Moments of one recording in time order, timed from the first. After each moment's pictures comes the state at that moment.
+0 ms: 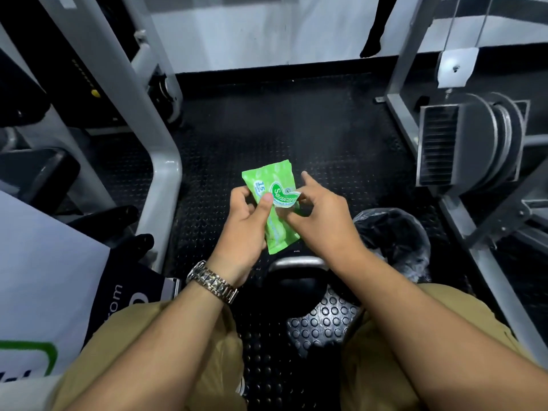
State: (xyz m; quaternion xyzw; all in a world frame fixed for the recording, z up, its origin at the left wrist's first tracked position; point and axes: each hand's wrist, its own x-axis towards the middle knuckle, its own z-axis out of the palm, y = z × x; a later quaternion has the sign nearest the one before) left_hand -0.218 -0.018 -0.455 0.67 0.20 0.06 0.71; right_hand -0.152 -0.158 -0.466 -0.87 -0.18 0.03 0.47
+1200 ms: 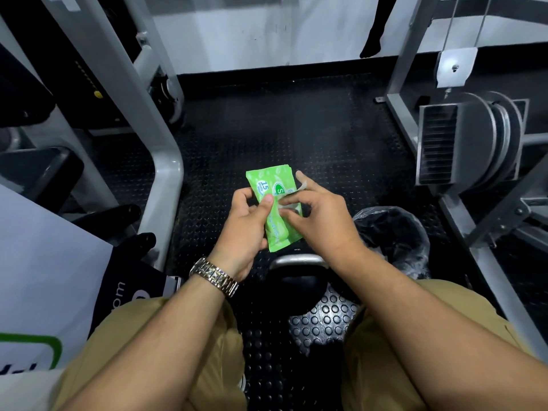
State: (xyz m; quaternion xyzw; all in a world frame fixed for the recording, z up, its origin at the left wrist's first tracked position) left_hand -0.220 -0.022 -0.452 0.64 0.23 0.02 0.74; right_hand -0.155 -0.163 -0.473 -0.85 -0.21 0.01 0.49
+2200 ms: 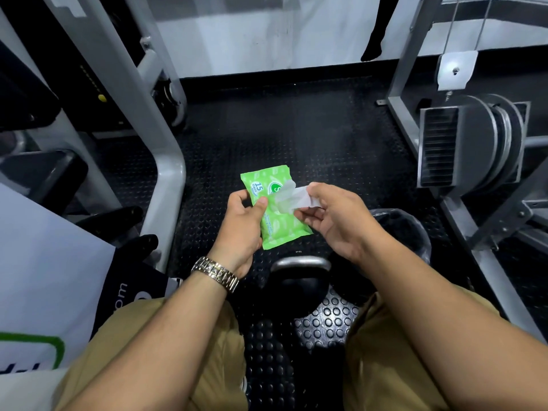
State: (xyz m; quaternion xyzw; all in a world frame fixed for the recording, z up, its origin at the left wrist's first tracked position) left_hand -0.211 -0.015 -0.459 0.60 0.29 0.05 0.74; right_hand -0.149 -0.173 -0.439 -0.52 0.09 0.26 0.81
